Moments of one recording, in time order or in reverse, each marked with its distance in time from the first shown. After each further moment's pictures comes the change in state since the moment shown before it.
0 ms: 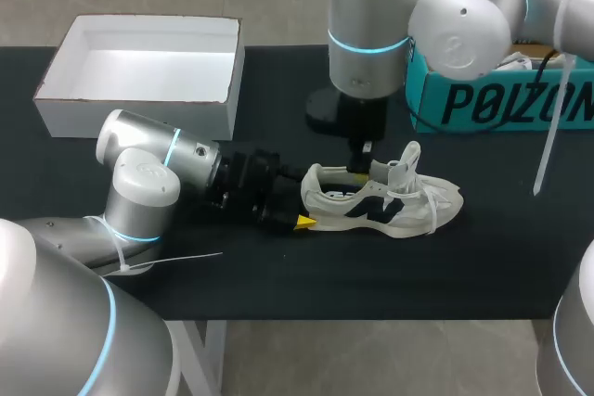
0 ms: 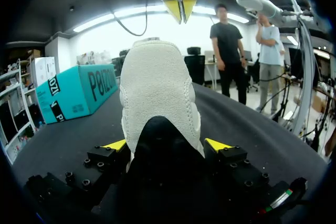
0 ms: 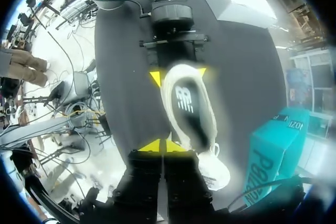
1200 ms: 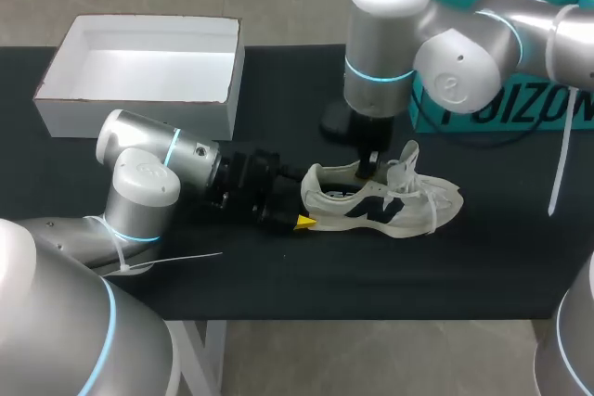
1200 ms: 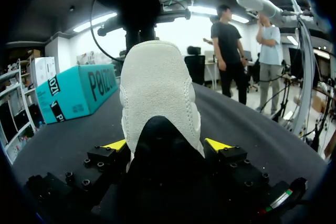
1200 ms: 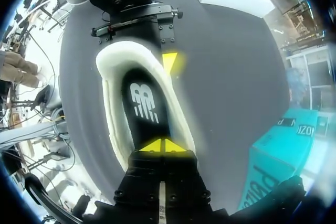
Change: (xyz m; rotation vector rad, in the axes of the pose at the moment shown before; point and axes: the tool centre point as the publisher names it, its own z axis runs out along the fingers) left arm 0.000 0.000 0.000 0.000 0.000 0.000; right arm -0.065 0.002 0.081 -0.044 -0.053 0.018
